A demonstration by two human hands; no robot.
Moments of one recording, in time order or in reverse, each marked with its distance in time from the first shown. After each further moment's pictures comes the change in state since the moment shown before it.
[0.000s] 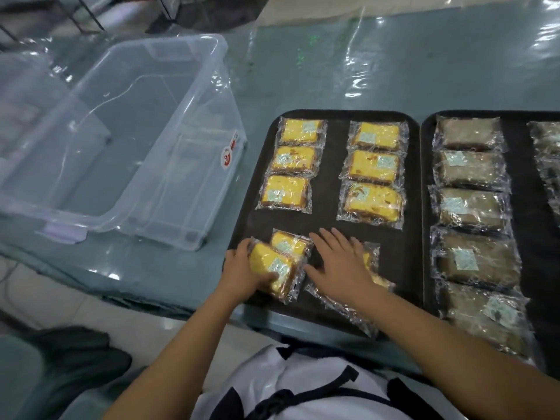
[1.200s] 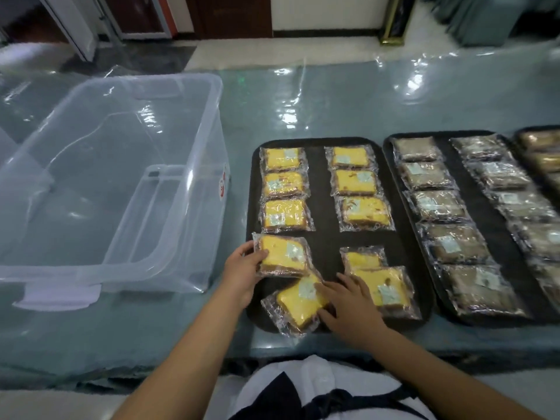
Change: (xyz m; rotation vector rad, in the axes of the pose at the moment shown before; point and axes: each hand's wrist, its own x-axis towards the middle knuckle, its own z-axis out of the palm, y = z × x) left_hand 0.057 0.000 -0.061 -1.052 -0.284 -0.092; right_hand -0.035 -0.077 0.046 -0.066 0.072 0.221
